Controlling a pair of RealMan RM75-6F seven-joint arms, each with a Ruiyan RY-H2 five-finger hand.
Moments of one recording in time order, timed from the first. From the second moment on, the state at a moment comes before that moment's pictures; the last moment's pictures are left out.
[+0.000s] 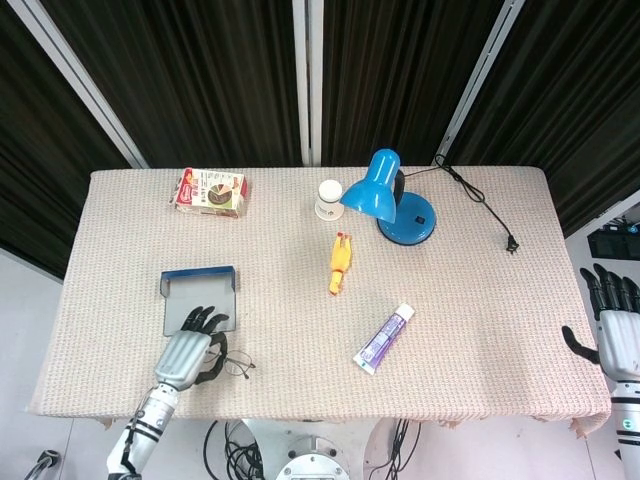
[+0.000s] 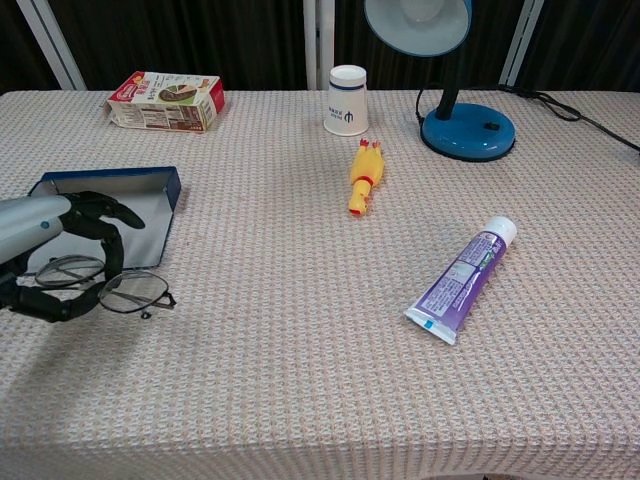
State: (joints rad) left arm -0.36 -1.52 0.03 -1.77 1.31 1.21 0.39; right arm 0.09 -1.10 0.12 -1.57 -1.36 1.43 -0.02
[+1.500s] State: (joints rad) left arm -0.26 -1.27 -0.10 -1.64 1.45 1.50 0.22; right arm 0.08 -1.11 0.12 -1.59 -1.39 1.47 -0.04
